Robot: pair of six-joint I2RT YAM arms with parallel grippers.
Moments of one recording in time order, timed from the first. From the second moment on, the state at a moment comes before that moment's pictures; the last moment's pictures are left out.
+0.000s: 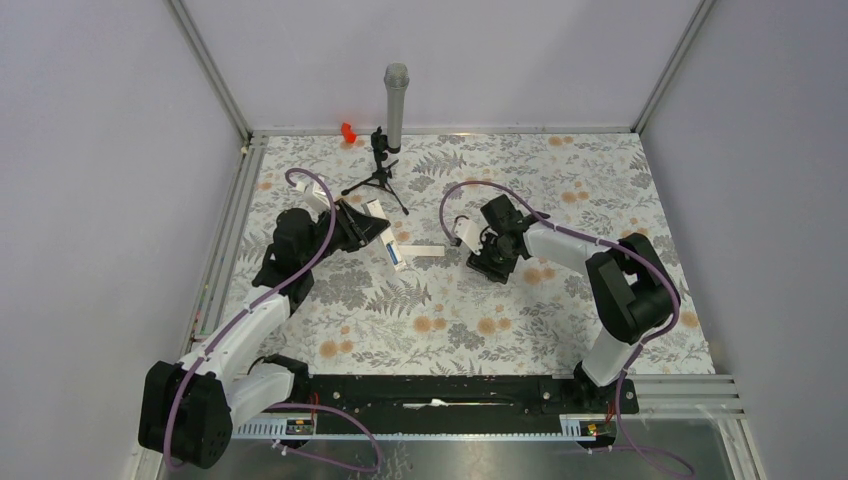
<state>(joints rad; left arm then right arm) -0.28 1.02 0.58 0.24 0.42 -0.79 0.53 1.72 1.02 -0.54 -0.15 -0.65</state>
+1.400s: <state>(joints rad) -0.28 1.08 0.56 0.35 0.49 -0.88 0.55 1.56 1.12 -0.44 -0.10 -0.16</state>
